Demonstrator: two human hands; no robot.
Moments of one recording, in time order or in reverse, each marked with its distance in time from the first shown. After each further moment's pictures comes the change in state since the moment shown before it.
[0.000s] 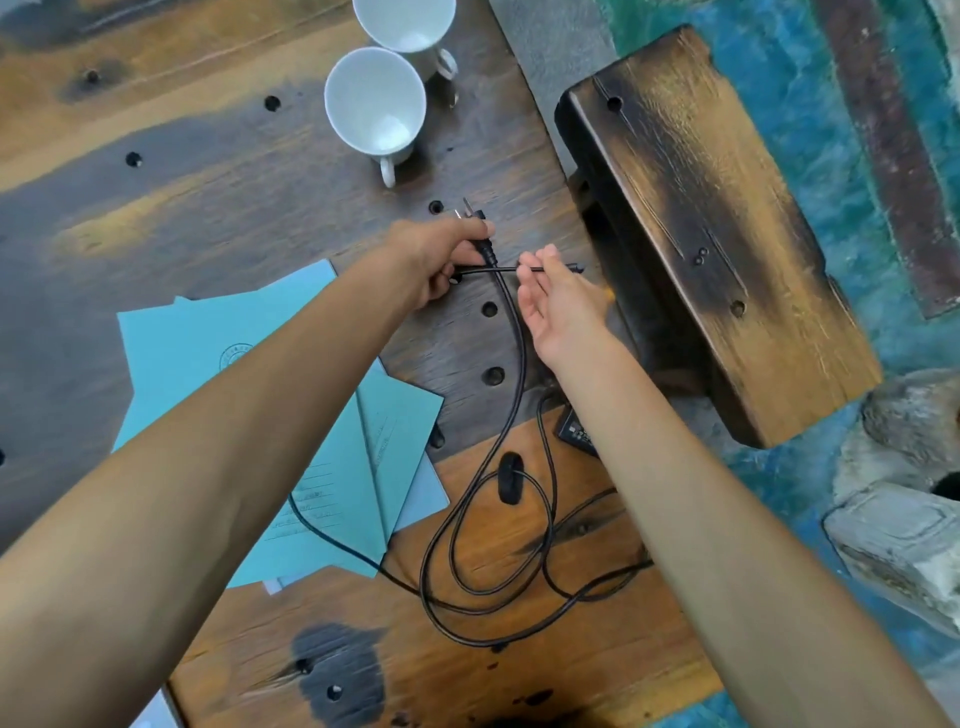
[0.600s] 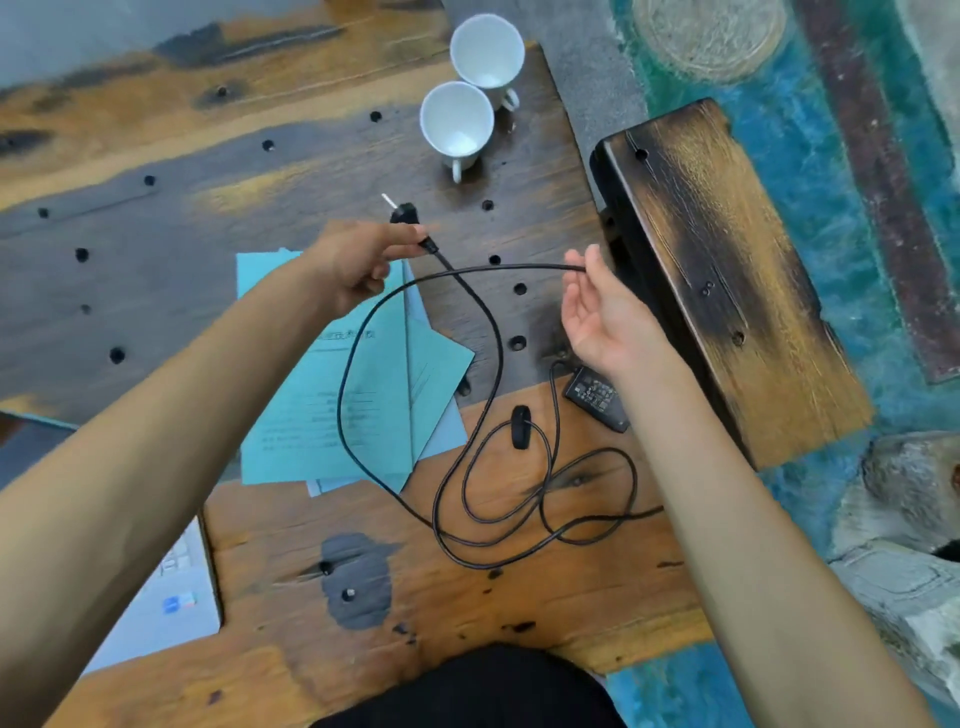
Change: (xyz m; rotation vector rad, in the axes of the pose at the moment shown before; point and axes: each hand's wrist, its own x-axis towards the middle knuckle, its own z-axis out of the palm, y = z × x) left_hand -0.122 -0.046 -0.116 -0.158 0.027 0.196; right_hand -0.101 -0.027 -0.046 0.067 -0.316 0.084
